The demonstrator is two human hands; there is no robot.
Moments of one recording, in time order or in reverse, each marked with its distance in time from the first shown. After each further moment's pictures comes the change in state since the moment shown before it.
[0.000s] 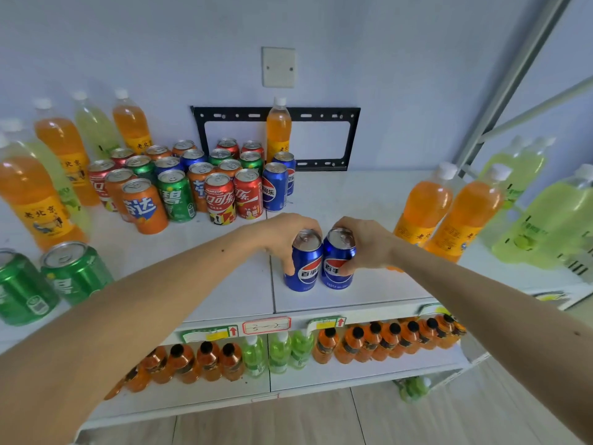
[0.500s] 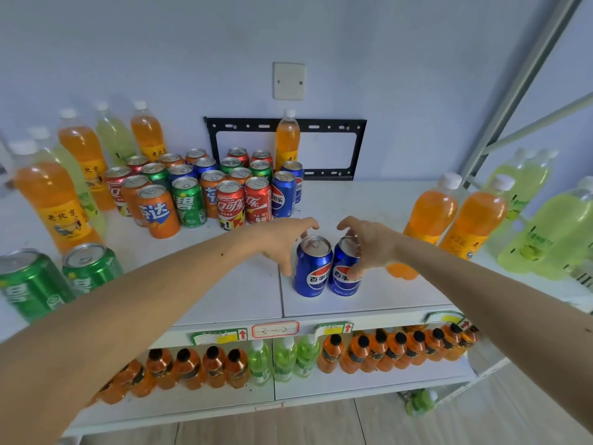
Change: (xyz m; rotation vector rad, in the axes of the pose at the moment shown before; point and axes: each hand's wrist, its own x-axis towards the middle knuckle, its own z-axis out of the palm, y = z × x) left_hand -0.017 -0.008 -0.008 0.018 -0.035 -0.101; right_hand -0.001 -0.018 -0.016 -0.047 -0.116 0.025
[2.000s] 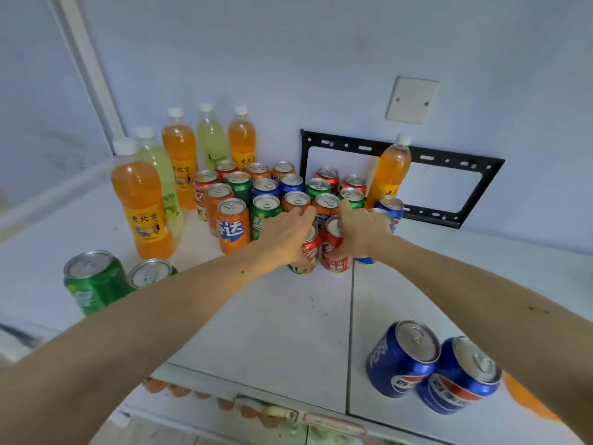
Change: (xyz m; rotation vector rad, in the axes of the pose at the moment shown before) left_hand 0.004 -0.143 -0.034 0.262 0.537 -0.424; right_hand 0.208 -0.129 -0.005 -0.372 0.241 -0.190
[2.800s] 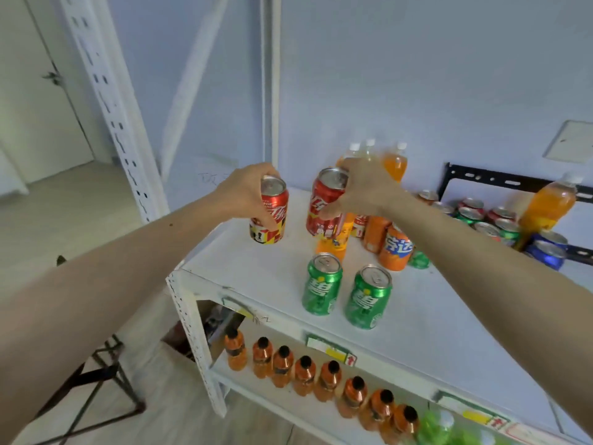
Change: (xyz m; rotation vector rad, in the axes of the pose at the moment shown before) left_hand -0.226 -0.326 -0.168 -0.486 0.170 -0.343; right_hand -0.030 -0.345 -0.134 0.429 0.173 -0.261
